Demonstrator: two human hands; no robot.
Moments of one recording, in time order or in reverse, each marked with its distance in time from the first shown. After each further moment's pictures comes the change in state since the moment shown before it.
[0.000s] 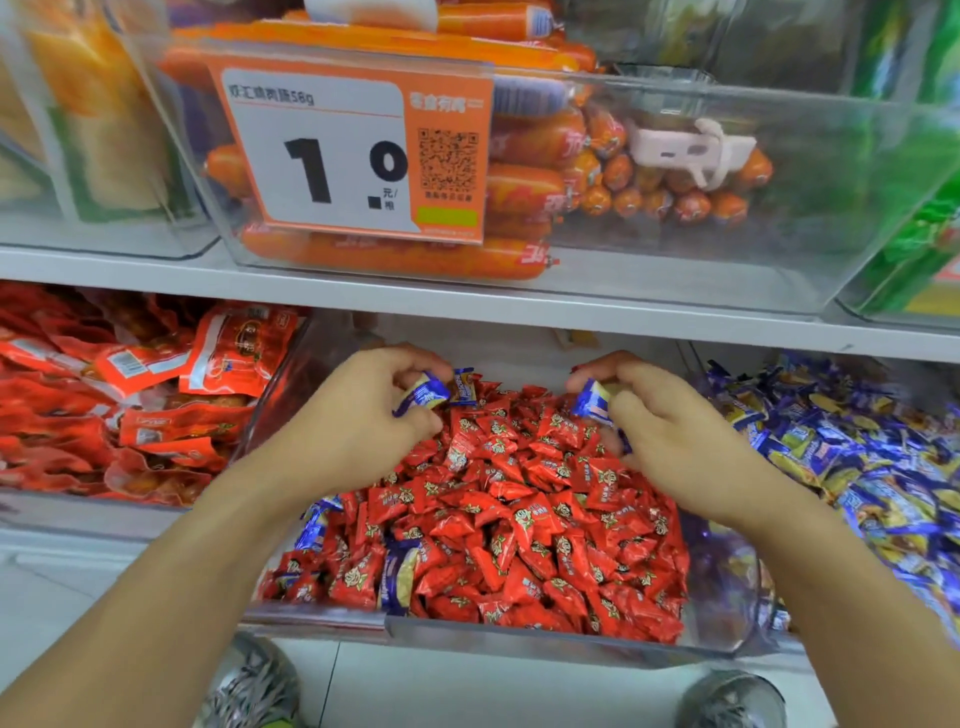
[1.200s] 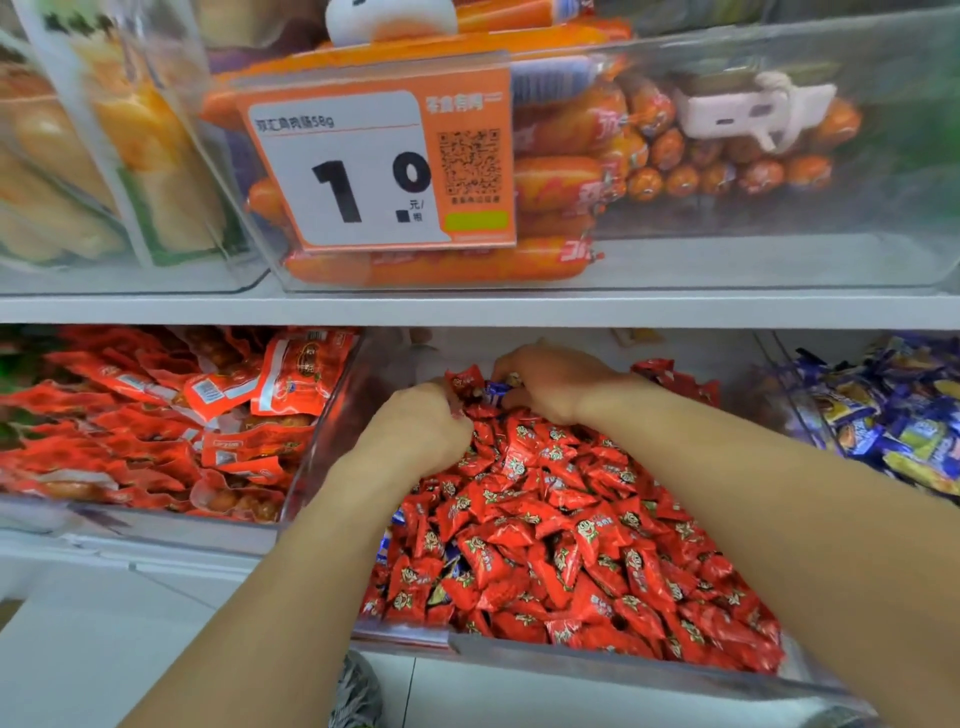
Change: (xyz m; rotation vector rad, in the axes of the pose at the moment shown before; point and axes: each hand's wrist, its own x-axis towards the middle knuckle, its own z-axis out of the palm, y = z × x) left_hand 0.038 -0.031 0.017 0.480 0.004 -0.349; right_hand 0.139 0.001 0.085 -0.652 -0.309 -0.158
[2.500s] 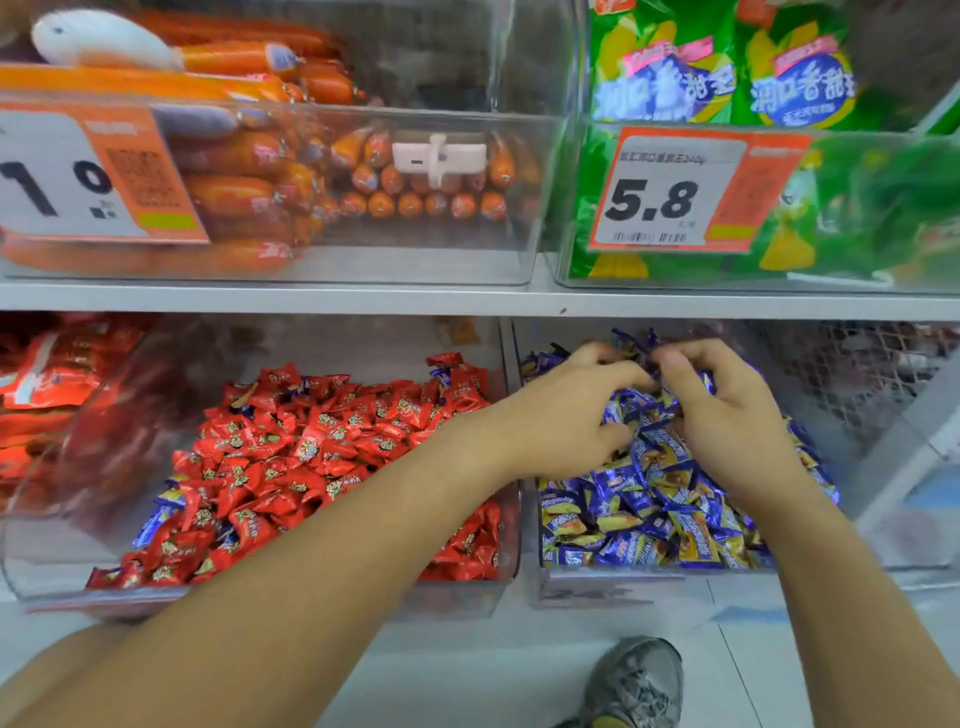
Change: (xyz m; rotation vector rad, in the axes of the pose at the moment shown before) left_hand -0.098 0.250 0.054 -0.173 -0.239 0.886; right_hand -0.282 0.138 -0.056 0.624 0.848 0.373
